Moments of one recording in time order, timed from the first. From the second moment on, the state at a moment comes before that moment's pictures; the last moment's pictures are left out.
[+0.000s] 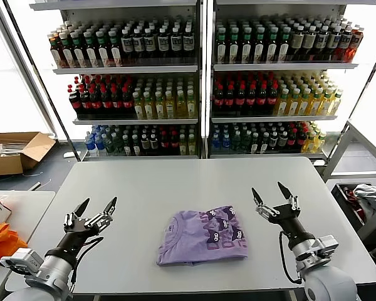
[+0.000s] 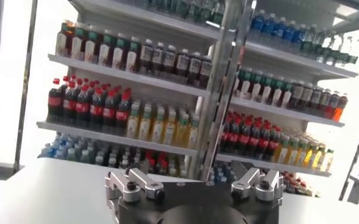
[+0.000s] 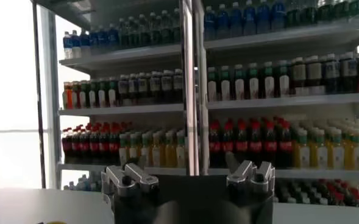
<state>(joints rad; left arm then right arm) 1.56 -1.21 -0.76 -2.28 -0.69 0.36 0.02 -1.39 1.08 0.56 2.04 0.52 -0.04 -0.06</state>
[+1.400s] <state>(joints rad) 1.66 -1.36 -0.91 -2.34 -0.51 0.25 0.11 -1.71 1.17 0.74 2.19 0.51 0.02 -0.11</state>
